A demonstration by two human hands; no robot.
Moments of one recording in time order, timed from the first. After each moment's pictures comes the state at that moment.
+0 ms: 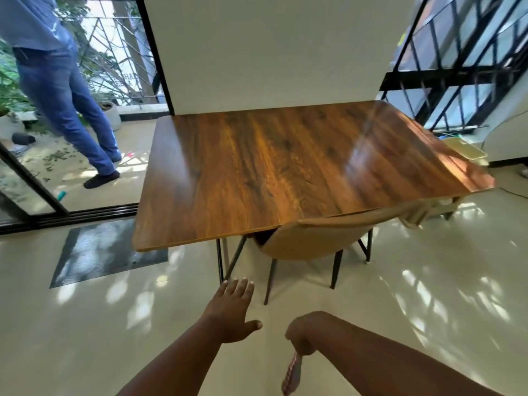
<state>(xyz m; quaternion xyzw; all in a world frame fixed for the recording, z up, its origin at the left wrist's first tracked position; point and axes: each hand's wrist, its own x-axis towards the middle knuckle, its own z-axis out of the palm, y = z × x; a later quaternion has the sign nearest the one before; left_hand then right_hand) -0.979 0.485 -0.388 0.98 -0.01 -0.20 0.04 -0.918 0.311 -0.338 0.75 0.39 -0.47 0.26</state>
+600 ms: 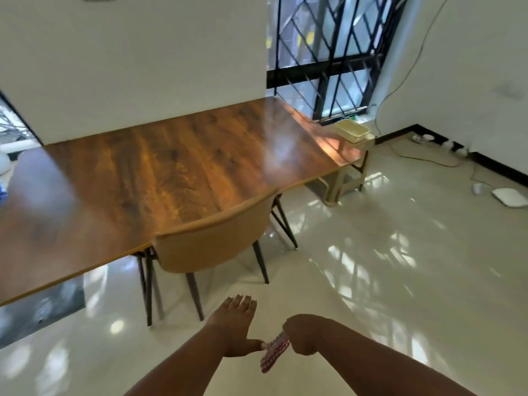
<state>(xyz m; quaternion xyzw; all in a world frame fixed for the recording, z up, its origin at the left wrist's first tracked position) -0.900 0.223 -0.379 0.94 -0.19 -0.28 -0.02 -0.883 0.034 -0.353 0.87 0.27 -0.40 0.05</state>
